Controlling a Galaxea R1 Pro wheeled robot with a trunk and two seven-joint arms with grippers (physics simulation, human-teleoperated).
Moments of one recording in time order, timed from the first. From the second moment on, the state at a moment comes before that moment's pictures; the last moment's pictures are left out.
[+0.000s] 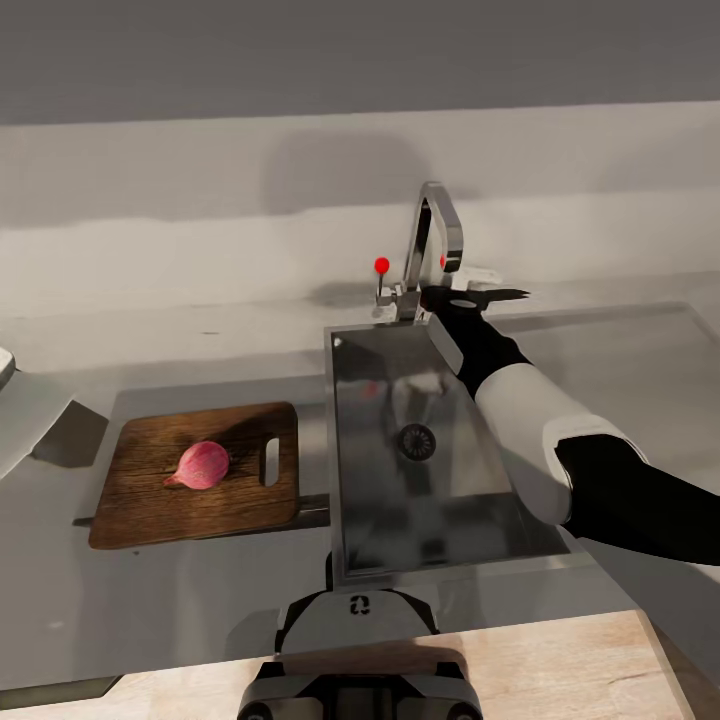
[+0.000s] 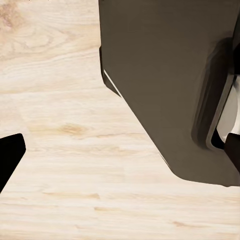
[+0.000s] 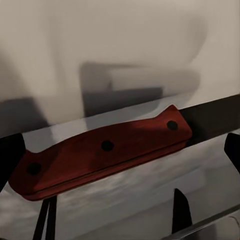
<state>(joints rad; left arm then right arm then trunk) -0.26 -0.07 -0.33 0.07 0.32 -0.21 0.15 -1.49 0.17 0.04 -0.39 -0.08 0.16 -0.43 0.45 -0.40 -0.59</state>
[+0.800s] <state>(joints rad) -0.26 -0.06 -0.33 0.07 0.32 -0.21 0.15 -1.49 0.17 0.04 -0.38 -0.08 0.16 -0.44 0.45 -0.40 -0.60</state>
